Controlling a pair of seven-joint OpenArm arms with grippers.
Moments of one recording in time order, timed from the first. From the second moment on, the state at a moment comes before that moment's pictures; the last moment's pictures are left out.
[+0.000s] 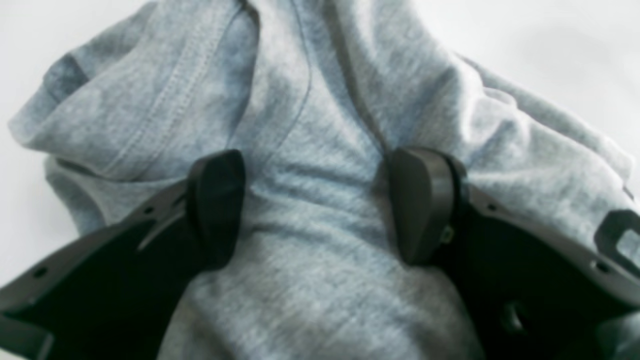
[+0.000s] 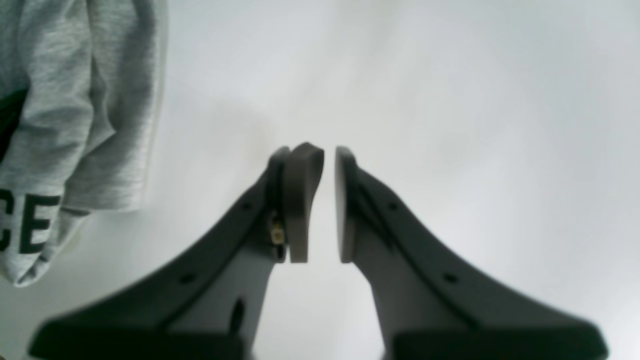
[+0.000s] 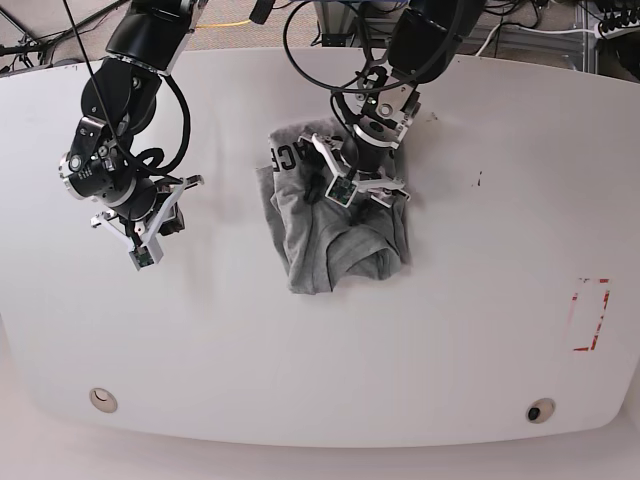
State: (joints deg) left arm 5.8 -2.7 23.3 76.6 10.3 -2.4 6.1; right arm 3.5 6.6 23.5 102.0 18.0 40.9 -70.7
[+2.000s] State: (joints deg) left arm 0.2 -34.5 -18.7 89.7 -9.7 -43.5 40.5; right arm -2.6 5.9 23.5 106.9 18.4 40.9 -70.6
